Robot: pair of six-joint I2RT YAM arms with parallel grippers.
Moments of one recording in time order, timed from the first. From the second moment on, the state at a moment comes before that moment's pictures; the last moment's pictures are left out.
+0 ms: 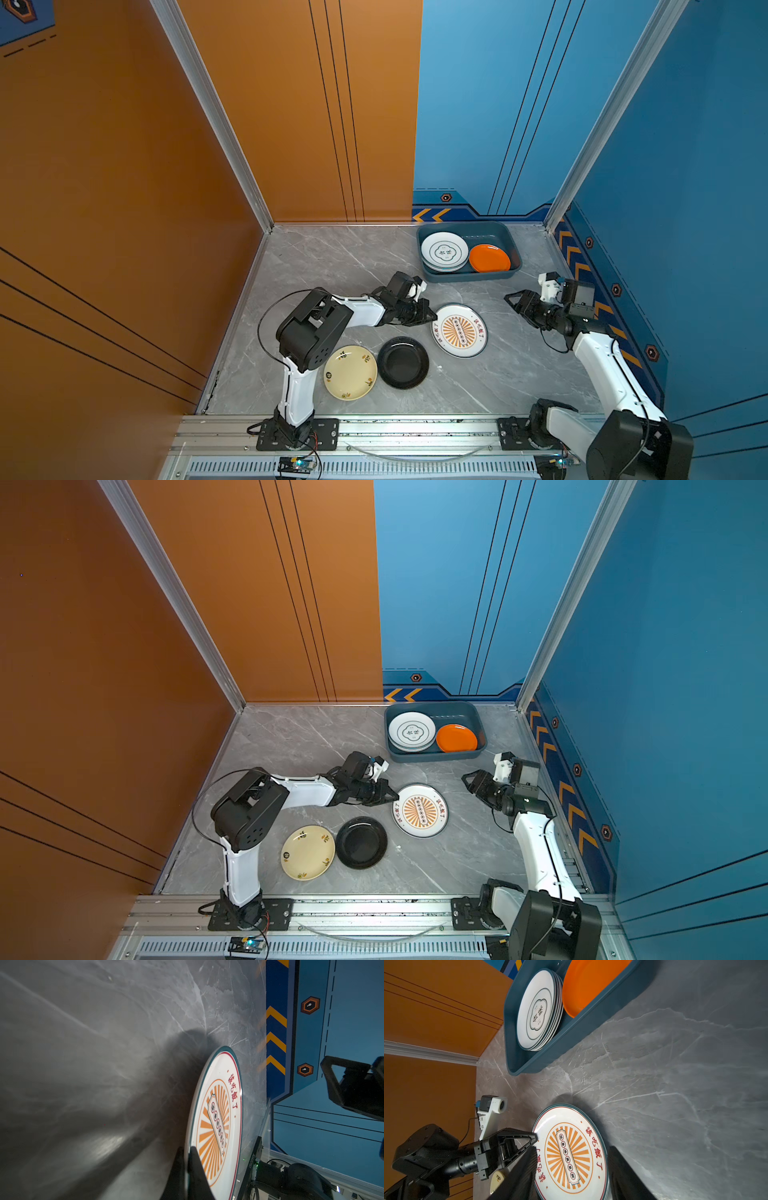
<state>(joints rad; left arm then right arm) -0.65 1.96 1.05 0.15 0.61 -0.79 -0.21 1.07 0.67 -0.41 -0.61 0.47</state>
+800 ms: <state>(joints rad) -0.54 1.76 0.95 0.19 0.71 -0.81 -0.01 1.16 0.63 -0.34 -0.69 0.48</state>
